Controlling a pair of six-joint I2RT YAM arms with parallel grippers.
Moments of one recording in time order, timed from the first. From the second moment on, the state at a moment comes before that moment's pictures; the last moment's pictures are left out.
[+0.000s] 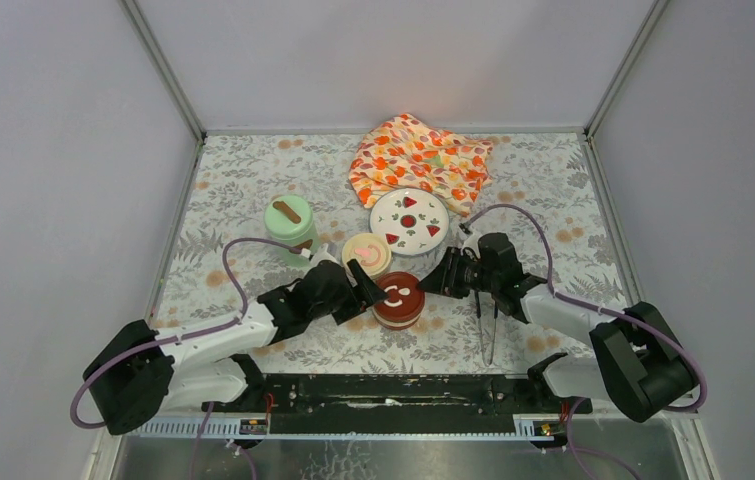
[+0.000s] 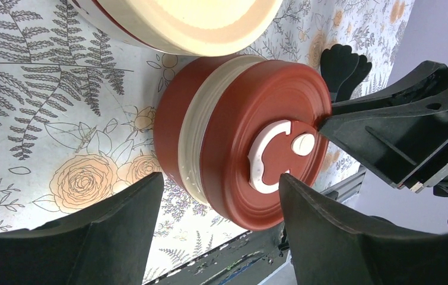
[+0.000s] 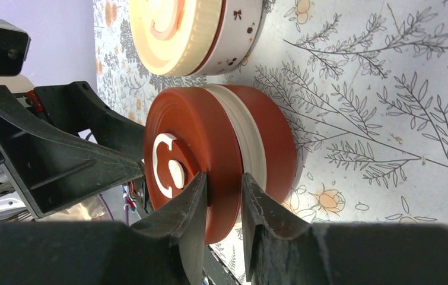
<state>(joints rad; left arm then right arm) -0.87 1.13 0.47 -0.04 -0.05 -1.24 0.49 1.28 0.43 0.25 -0.52 0.79</state>
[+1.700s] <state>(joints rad) -0.87 1.22 0.50 -0.02 -0.05 -1.24 0.49 1.33 0.38 0.36 -0.54 0.78</state>
